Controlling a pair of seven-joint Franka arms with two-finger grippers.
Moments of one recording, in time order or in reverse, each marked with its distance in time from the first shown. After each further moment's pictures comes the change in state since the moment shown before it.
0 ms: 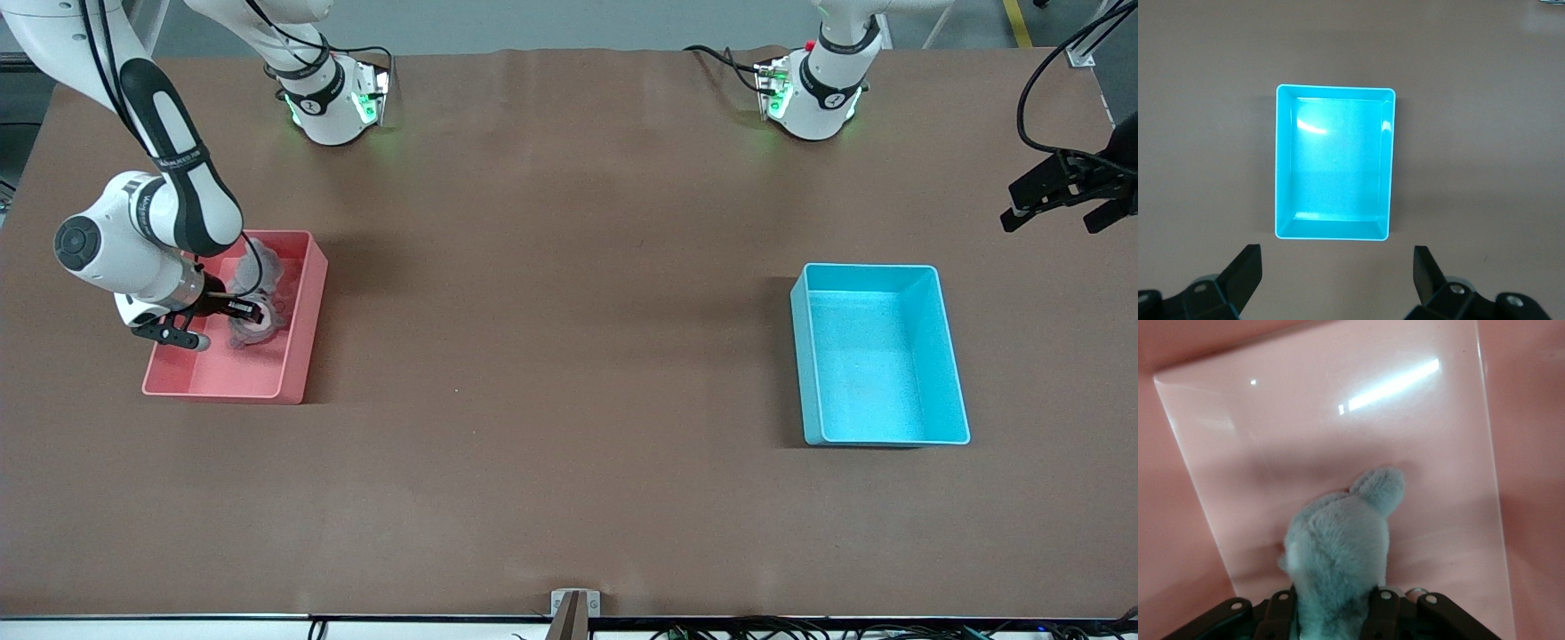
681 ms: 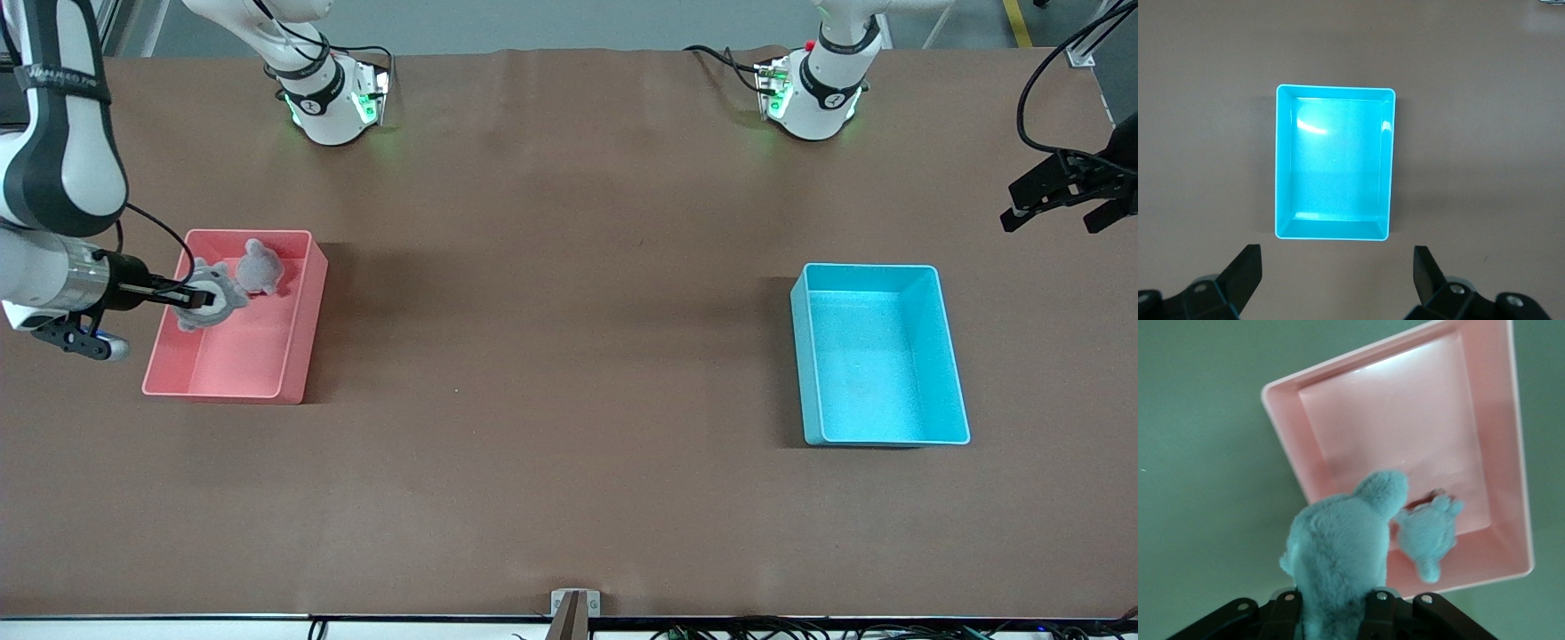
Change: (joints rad) left arm 0.000 0.000 0.000 0.000 0.000 0.000 0.000; right arm 0.105 -0.098 0.003 0.479 0.016 -0.726 0.299
